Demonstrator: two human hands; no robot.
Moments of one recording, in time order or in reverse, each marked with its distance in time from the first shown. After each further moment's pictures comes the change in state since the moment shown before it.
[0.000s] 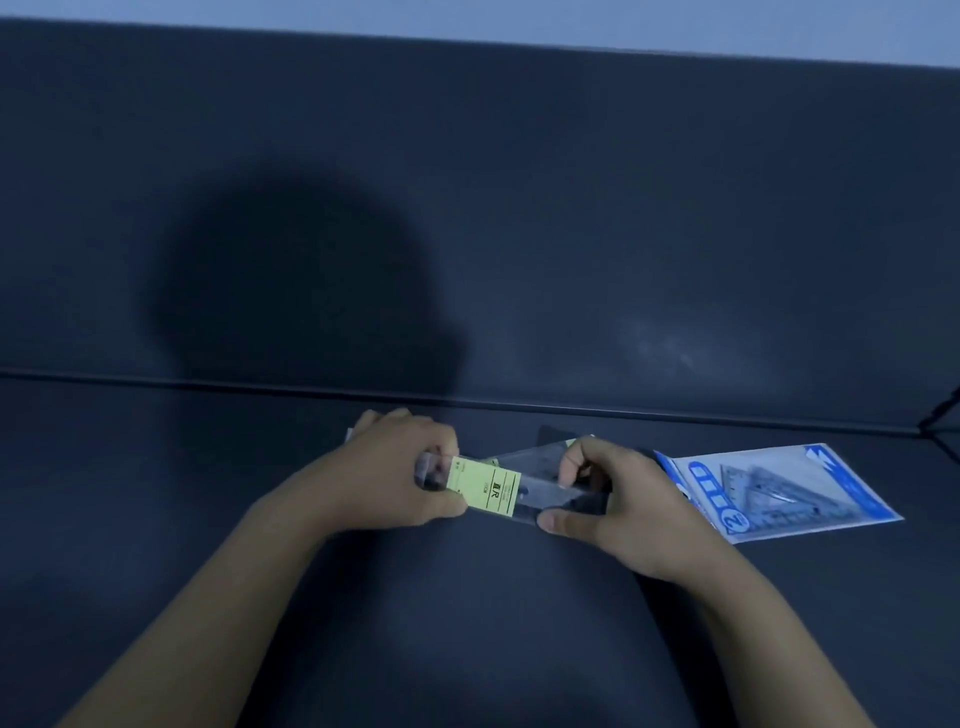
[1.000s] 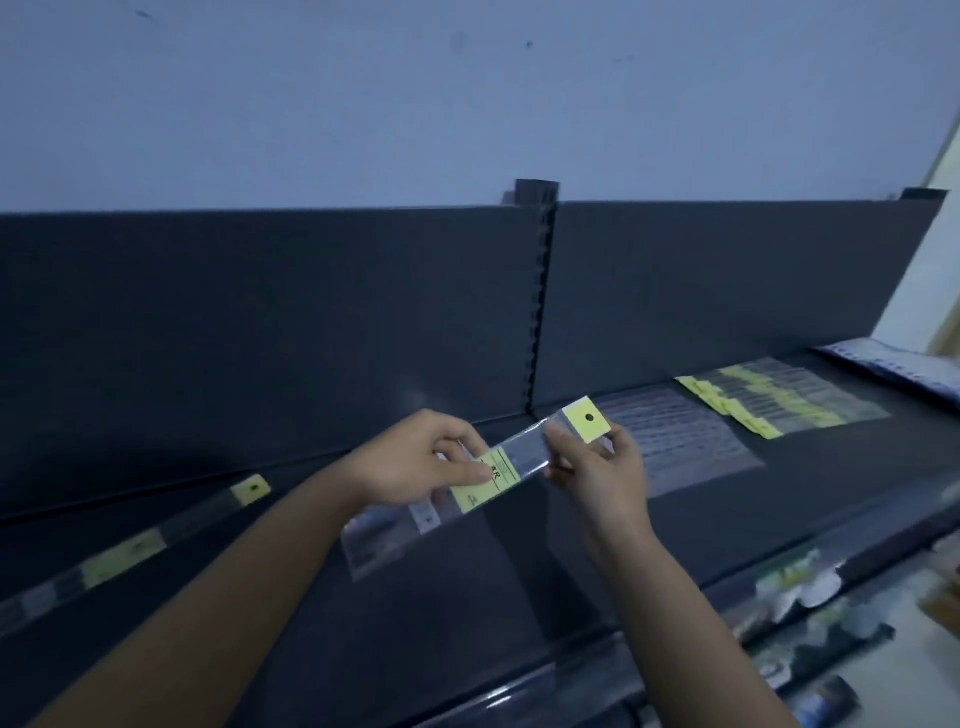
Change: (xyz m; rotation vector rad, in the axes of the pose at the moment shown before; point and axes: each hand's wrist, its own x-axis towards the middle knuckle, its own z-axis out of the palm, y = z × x) left_hand 0.060 0.303 0.044 -0.486 -0.230 0.314; right_hand -0.175 0.075 -0.172 1.075 0.955 0.234
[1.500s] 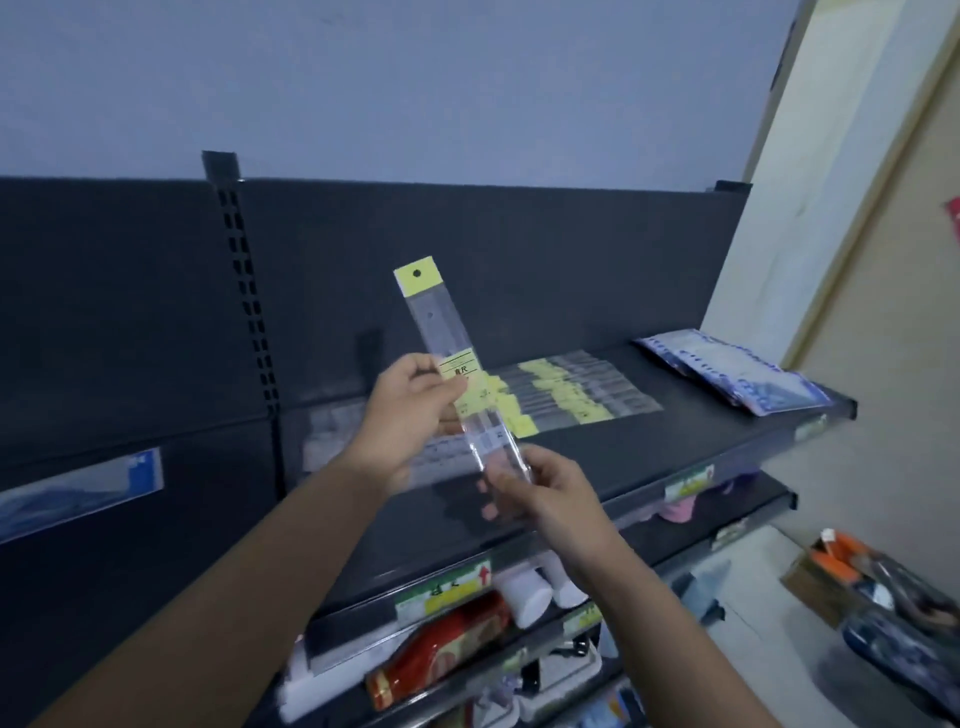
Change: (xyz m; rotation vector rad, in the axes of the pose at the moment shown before) left_hand 0.183 0.188 0.236 -0.697 0.456 0.012; right_hand 0.096 -0.107 -0.283 -0.395 -0.402 0.022
